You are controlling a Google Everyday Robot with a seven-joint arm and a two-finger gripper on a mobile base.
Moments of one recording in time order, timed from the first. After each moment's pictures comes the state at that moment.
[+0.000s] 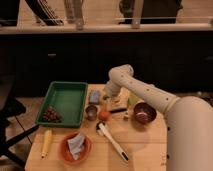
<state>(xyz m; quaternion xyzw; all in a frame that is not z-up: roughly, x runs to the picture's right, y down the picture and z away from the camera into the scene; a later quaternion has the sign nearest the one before) 0.011 0.067 0.907 -0.28 -0.18 -0.04 0.94</state>
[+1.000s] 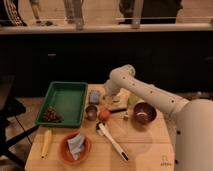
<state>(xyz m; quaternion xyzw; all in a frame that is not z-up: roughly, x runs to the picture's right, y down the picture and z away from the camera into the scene) 0.005 0.042 0.893 -0.21 -0.19 -0.02 0.96</state>
